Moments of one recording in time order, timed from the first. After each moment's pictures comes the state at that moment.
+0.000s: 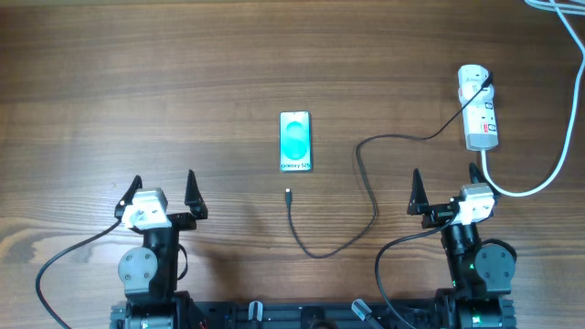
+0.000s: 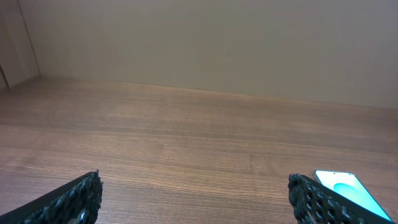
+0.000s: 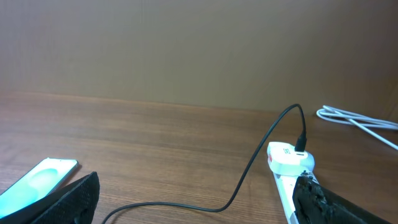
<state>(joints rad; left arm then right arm) 0.07 0.01 0.01 -0.07 0.00 -0.08 0.01 0.01 0.01 0.00 -0.08 -0.05</state>
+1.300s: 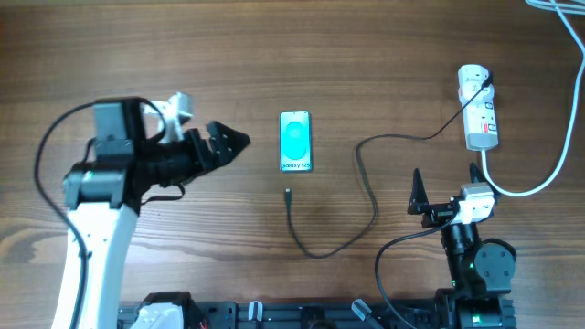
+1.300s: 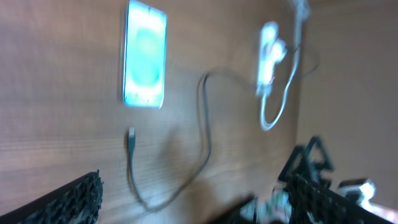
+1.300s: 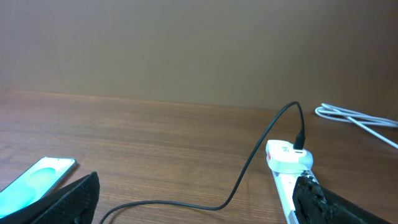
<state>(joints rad) 0.00 1.19 1.06 -0.91 0.73 -0.41 0.01 0.02 0.01 0.00 -0.08 -0.05</state>
